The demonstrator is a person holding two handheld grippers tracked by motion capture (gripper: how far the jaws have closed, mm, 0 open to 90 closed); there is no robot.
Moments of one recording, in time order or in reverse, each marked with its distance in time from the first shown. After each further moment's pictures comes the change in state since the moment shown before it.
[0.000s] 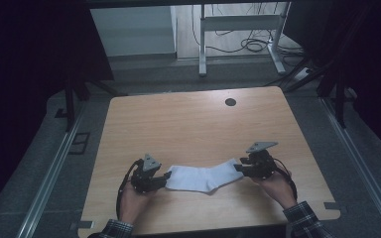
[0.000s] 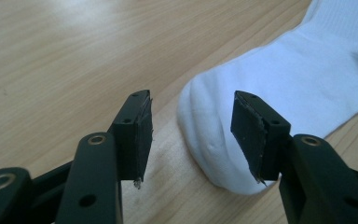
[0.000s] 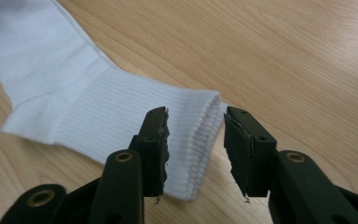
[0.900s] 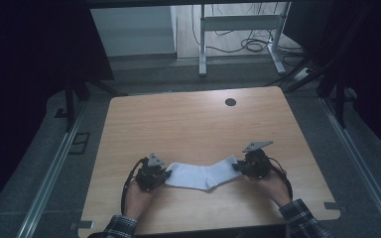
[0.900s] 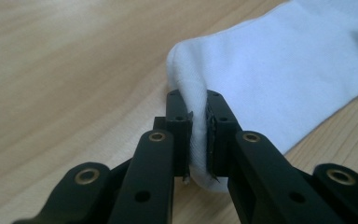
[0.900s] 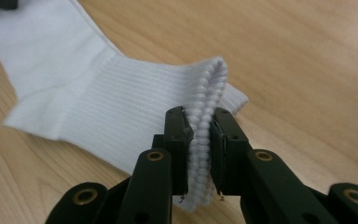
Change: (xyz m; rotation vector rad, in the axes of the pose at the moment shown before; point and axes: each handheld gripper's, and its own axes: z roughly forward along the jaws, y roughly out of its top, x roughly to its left) left arm 0.009 0.007 0.017 0.058 -0.081 -0.022; right arm -0.003 0.002 0.012 0.021 0.043 0.027
